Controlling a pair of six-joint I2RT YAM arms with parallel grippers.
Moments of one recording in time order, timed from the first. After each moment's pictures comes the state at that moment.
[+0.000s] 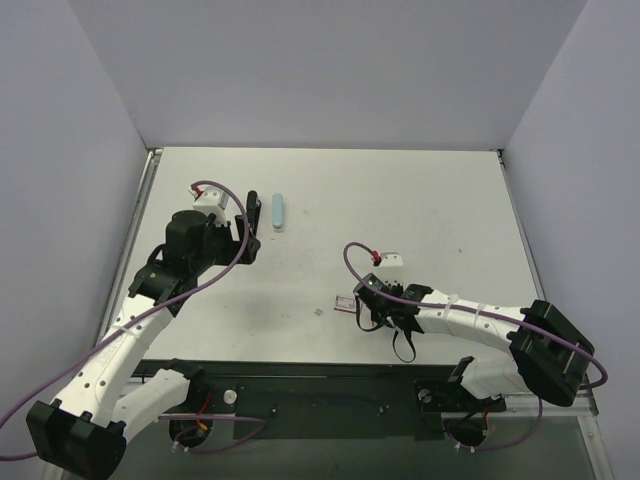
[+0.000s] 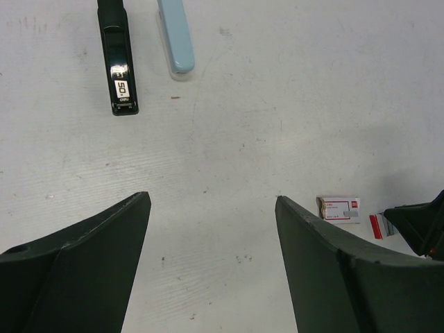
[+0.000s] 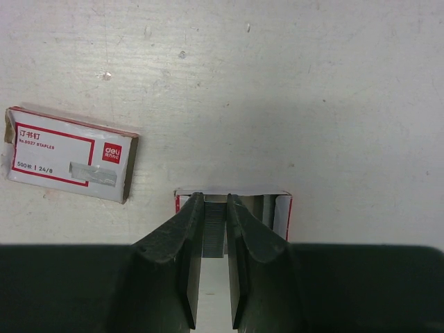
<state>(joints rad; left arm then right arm) -0.36 0.94 0.89 -0.44 0.02 -0.33 0.91 1.32 0.60 -0.42 0.52 0.75</state>
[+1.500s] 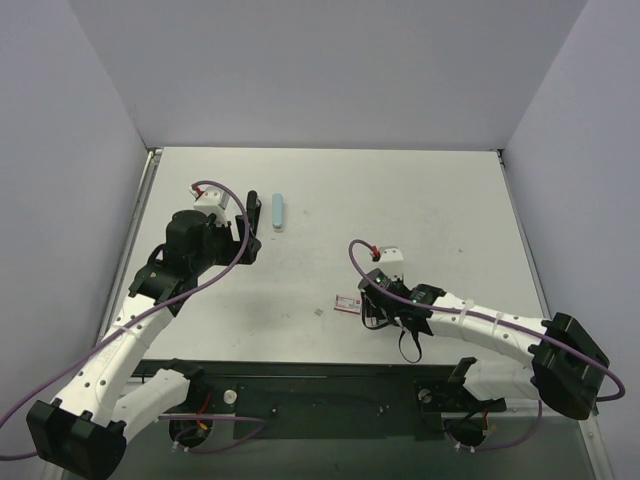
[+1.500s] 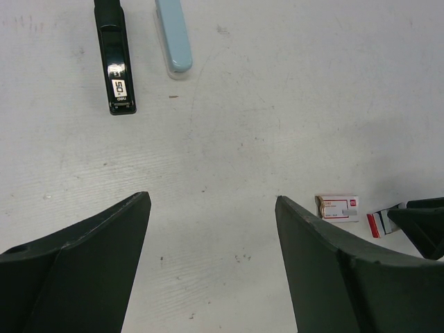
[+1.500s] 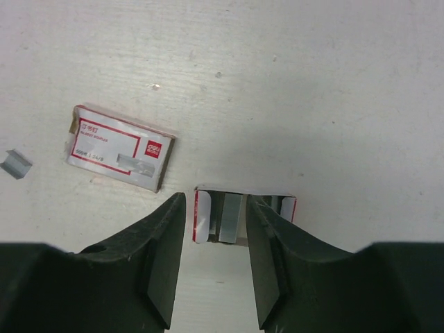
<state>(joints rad) -0.36 0.94 0.89 -0.44 0.03 -0.33 0.91 1.22 0.61 -0.43 0.51 0.69</state>
